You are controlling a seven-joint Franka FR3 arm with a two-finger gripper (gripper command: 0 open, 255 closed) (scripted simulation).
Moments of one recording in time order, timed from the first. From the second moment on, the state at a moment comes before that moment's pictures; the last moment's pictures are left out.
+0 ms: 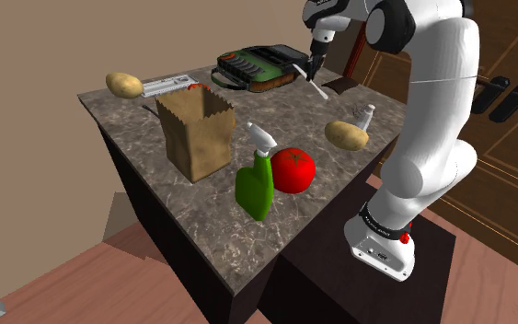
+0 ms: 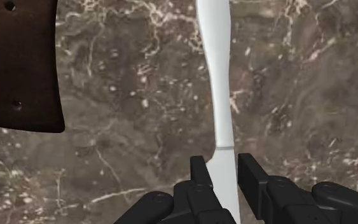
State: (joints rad) arm -0.39 0.51 -0.33 -1.47 0.18 1.93 -0.74
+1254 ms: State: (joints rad) arm -0.39 0.55 -0.32 -1.53 0.20 2.03 -0.75
